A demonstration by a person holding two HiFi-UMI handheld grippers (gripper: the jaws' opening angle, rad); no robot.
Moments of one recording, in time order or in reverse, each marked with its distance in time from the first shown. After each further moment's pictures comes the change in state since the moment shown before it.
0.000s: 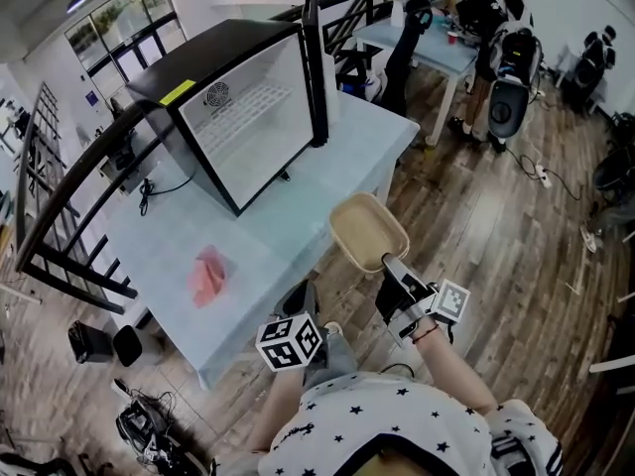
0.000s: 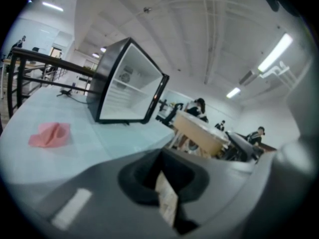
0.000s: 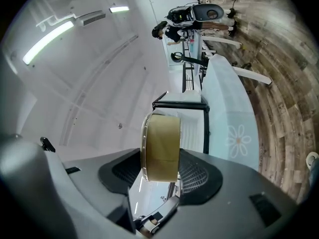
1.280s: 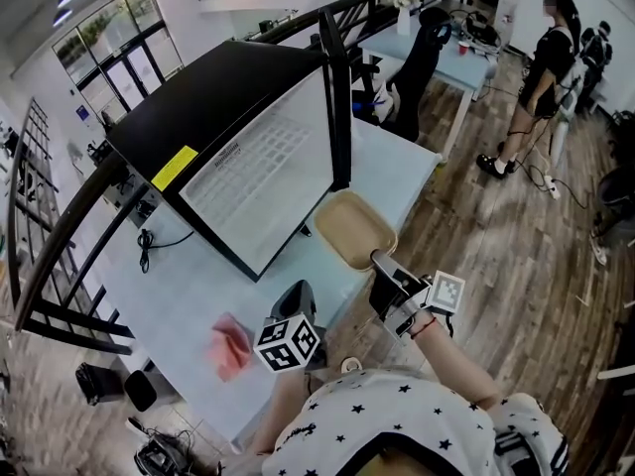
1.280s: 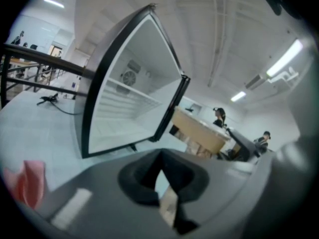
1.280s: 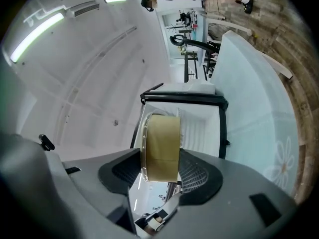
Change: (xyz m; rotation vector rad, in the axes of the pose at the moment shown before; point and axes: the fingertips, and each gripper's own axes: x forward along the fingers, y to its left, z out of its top) left arm 0.142 0.107 0.130 -0.017 -0.021 0.001; right arm 0.216 -0.038 0.052 -0.012 0.061 0.011
